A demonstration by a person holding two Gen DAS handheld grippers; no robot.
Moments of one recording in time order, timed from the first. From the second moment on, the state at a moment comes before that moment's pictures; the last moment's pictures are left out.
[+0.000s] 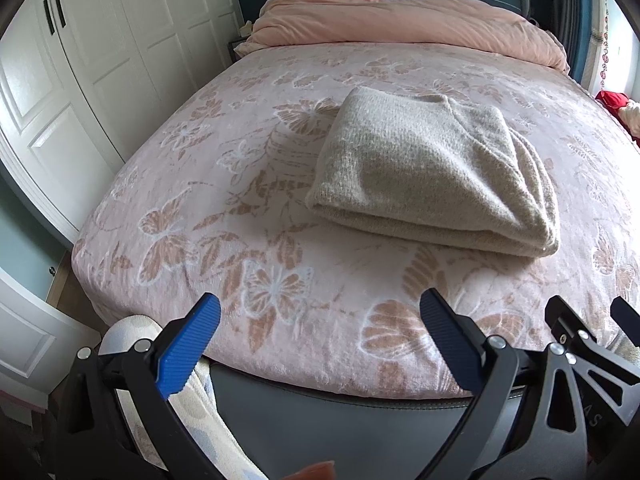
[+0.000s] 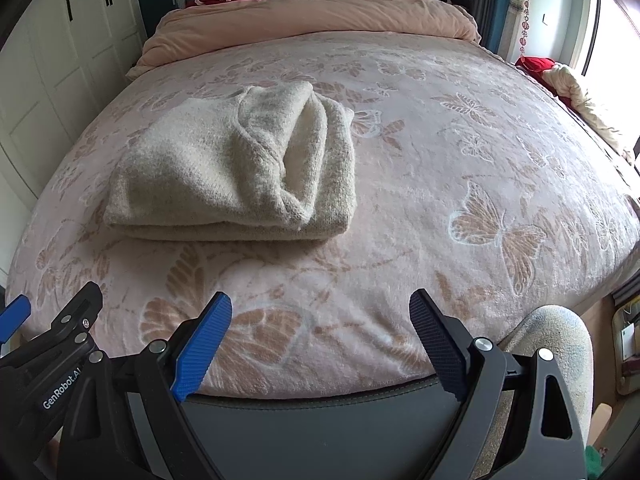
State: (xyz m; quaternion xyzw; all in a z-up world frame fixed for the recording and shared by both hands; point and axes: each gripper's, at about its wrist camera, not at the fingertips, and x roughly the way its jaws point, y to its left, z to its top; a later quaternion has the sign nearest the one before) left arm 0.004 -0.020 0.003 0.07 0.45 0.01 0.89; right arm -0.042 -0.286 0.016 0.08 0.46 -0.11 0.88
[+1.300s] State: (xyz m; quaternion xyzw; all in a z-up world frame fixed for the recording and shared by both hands) left arm 0.004 -0.016 -0.008 0.07 0.46 0.01 0.89; right arm -0.045 -0.279 0.008 0.08 0.47 -0.13 0.87
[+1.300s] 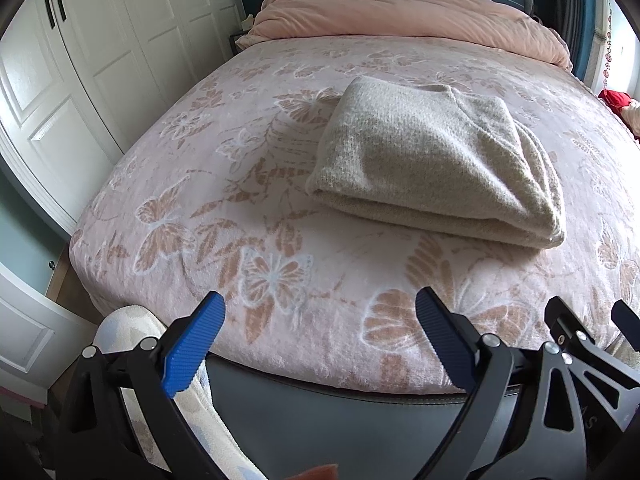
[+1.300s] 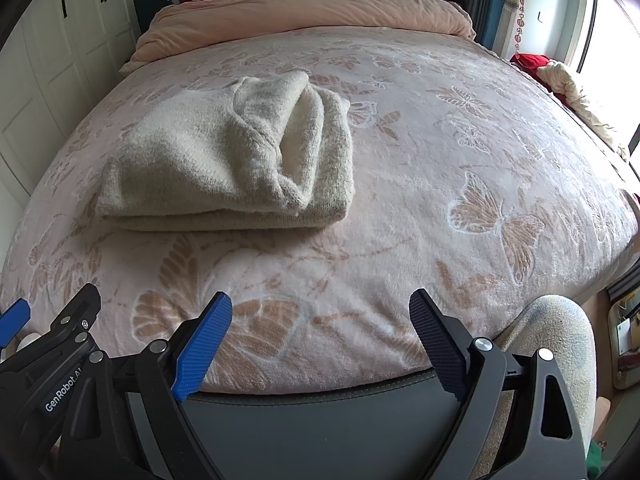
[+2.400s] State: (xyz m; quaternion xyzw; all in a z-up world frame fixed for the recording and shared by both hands) left arm -0.002 -0.018 -0.011 0.06 0.45 0.03 0.89; right arm -0.046 -0.272 0.004 0.08 0.47 -0.14 0.87
